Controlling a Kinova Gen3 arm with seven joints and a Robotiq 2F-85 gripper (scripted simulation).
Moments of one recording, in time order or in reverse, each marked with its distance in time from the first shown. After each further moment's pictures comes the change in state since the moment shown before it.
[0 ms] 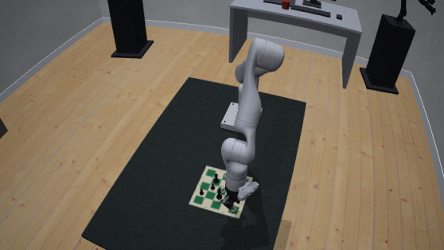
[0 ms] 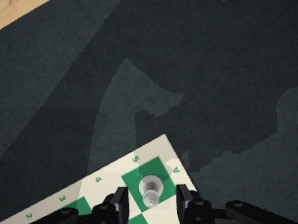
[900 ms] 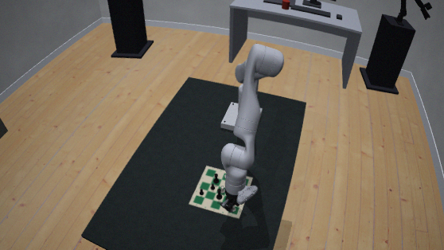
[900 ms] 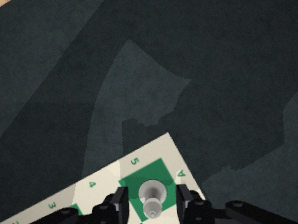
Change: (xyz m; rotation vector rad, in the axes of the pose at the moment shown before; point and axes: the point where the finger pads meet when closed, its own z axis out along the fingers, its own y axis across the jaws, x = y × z) arm -0.002 -0.001 0.025 0.005 -0.006 0.002
